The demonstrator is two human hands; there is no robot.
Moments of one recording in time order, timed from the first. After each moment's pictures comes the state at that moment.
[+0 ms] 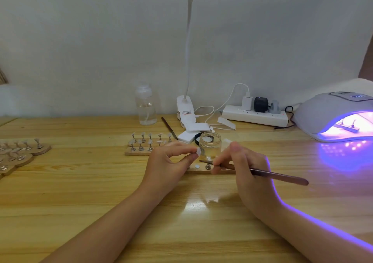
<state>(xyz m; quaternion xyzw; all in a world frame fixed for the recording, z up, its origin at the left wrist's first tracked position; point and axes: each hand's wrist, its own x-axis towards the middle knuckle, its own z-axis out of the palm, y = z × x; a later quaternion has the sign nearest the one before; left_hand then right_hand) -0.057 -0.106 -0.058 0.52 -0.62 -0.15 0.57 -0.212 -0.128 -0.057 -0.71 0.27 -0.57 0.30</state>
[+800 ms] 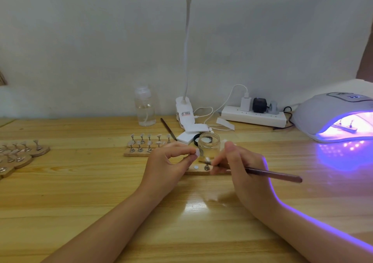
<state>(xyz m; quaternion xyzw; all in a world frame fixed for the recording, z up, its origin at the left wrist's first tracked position) -0.057 -0.108 -0.060 0.51 -0.62 -0.16 0.57 -0.213 -0.128 -0.056 -0.72 0.27 -0.56 0.32</state>
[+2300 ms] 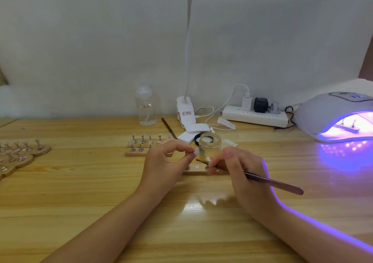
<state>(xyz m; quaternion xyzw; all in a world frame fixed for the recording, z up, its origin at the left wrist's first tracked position) -0.059 -0.103 -0.054 0.54 -0.59 -0.13 0.58 -0.214 -0.127 -0.058 -0.76 0.26 -0.55 0.24</state>
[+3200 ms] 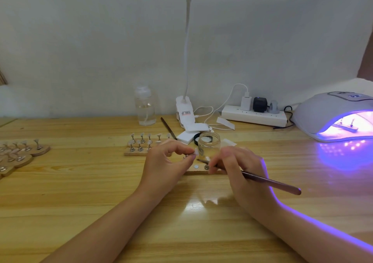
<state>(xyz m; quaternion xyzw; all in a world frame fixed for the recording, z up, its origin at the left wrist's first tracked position) -0.059 -0.103 -0.055 0.54 -0.60 -0.12 0.57 -0.214 -0.128 -0.058 -0.77 0.26 -0.55 0.20</state>
